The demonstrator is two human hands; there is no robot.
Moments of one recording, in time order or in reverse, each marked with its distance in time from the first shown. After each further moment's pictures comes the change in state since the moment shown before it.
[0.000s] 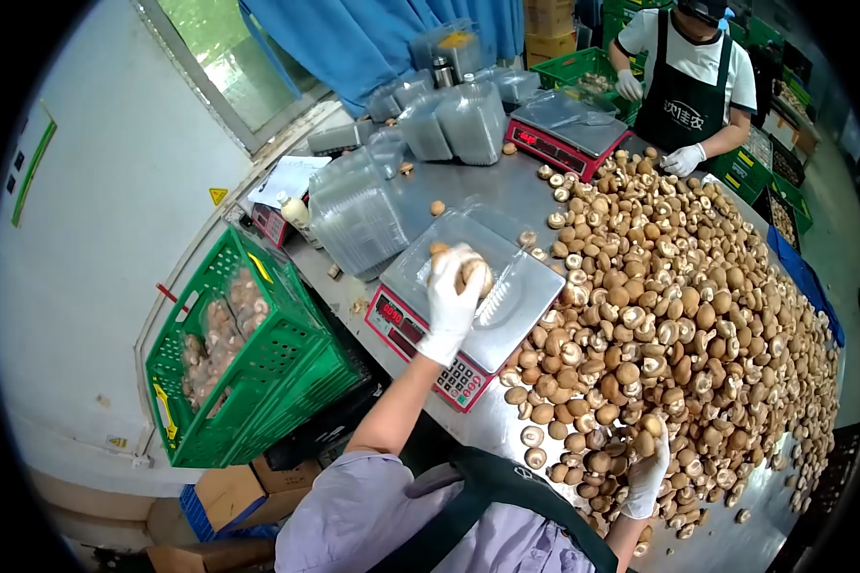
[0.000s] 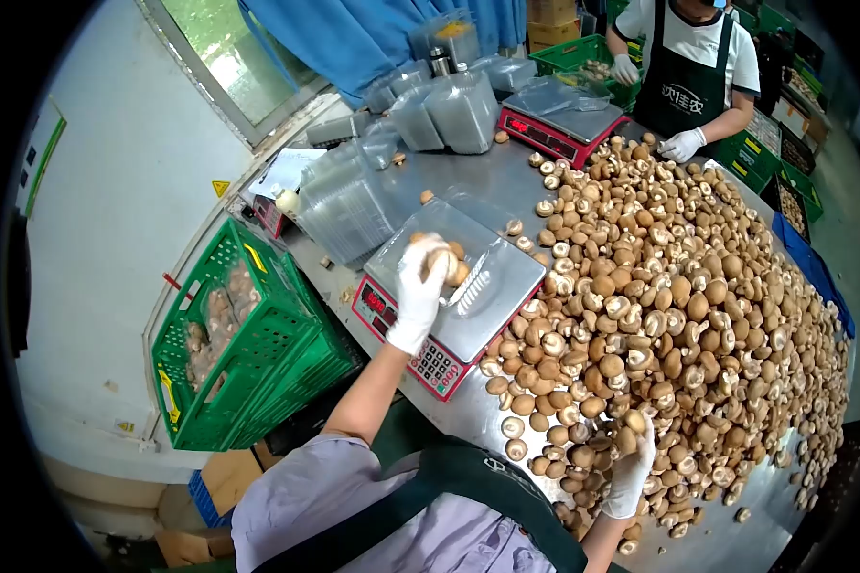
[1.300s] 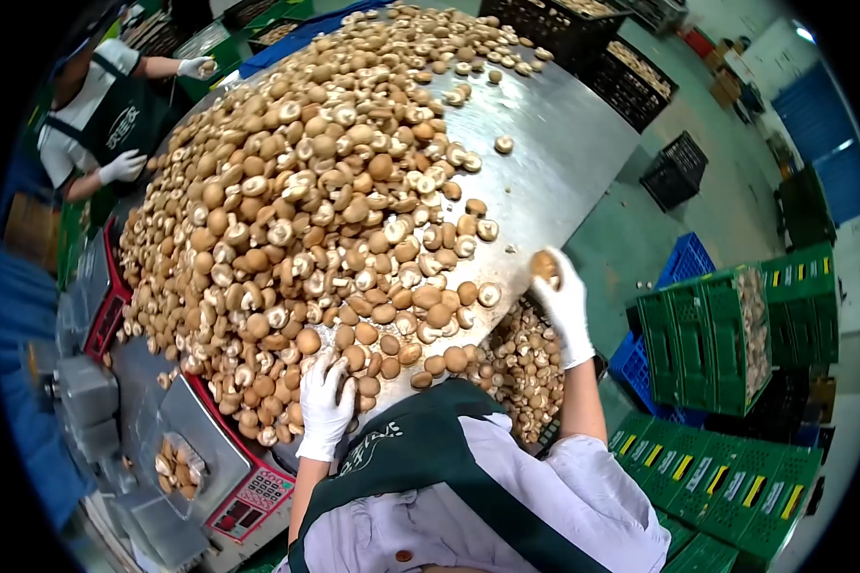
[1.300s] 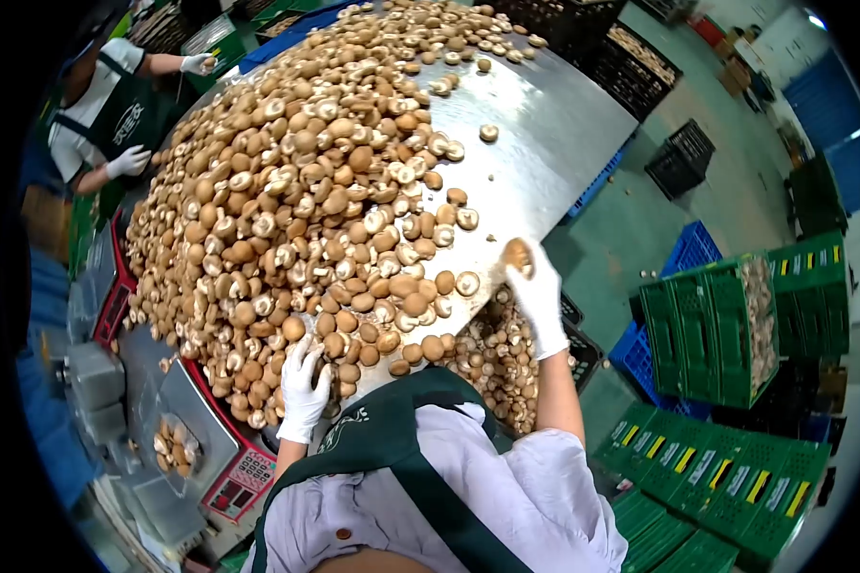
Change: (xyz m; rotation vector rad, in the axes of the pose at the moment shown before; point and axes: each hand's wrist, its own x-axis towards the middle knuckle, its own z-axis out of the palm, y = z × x) left_hand -0.202 0.050 0.120 -0.003 -1.268 0.785; right_hand -0.220 -0.049 -0.144 -0.852 1.145 -0.264
